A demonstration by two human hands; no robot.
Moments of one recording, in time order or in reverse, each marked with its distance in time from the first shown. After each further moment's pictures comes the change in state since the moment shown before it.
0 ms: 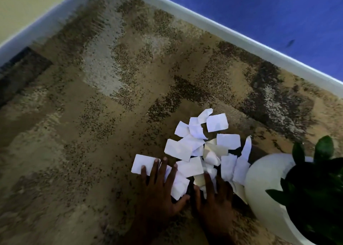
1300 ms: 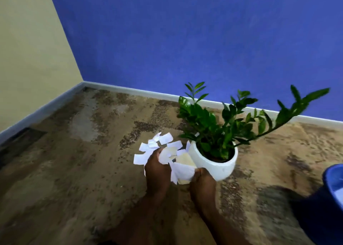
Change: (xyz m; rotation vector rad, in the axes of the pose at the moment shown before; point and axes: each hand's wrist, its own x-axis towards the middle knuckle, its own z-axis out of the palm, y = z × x) left_hand -0.061 0.157 -0.133 -0.851 0.342 -0.162; right_hand -0.068 0.021 -0.137 0.742 0.193 0.533
